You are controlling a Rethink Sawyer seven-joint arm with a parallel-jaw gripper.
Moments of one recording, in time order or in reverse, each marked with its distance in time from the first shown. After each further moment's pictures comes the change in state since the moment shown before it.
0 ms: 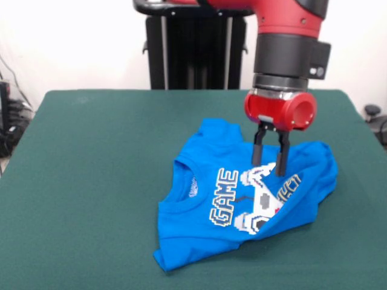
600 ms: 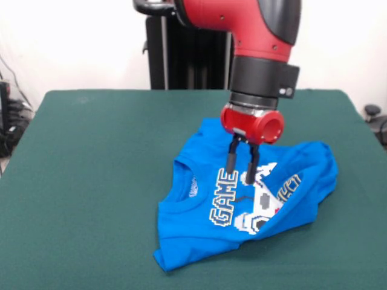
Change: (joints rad) arm -0.059 0.073 0.009 0.043 -0.084 -0.110 0.000
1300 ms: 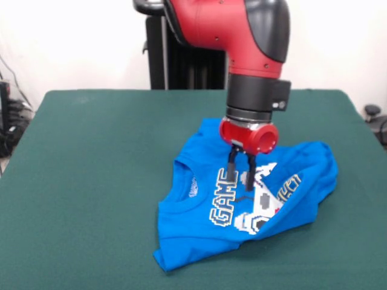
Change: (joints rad) arm -0.073 0.060 0.085 0.036 -0.053 -0.076 0.004
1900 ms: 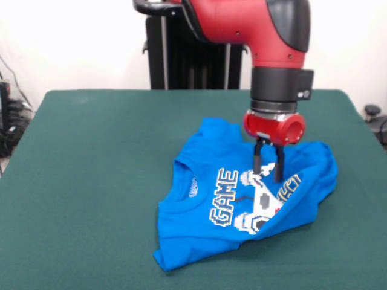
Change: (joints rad) arm 0.013 -0.044 0.060 0.053 0.011 0.000 0.002
